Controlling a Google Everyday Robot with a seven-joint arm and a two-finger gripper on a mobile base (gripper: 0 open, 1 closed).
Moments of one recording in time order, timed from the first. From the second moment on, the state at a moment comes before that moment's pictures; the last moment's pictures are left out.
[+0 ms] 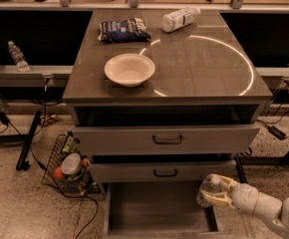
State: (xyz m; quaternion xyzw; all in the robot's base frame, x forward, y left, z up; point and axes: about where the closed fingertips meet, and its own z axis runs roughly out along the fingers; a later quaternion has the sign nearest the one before) arm 0.479 -0.254 0.498 -0.39 0.66 0.28 0.58
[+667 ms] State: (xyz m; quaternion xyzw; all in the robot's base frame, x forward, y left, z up) arm 0.490 -0.273 0.389 -0.39 0.67 0.25 0.58
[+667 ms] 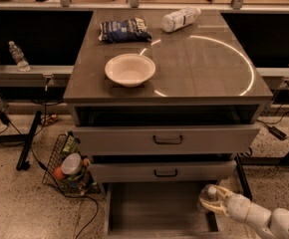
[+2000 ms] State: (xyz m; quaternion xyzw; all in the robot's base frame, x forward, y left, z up) arm 0.539 -0.266 0.240 -0.43 0.66 0.26 0.56
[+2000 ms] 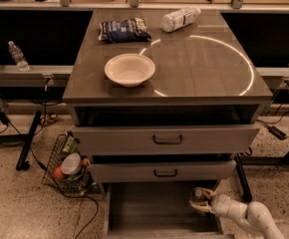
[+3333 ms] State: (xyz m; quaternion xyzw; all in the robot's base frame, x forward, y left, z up) arm 0.526 -0.236 0.206 -0.44 0.66 0.31 0.53
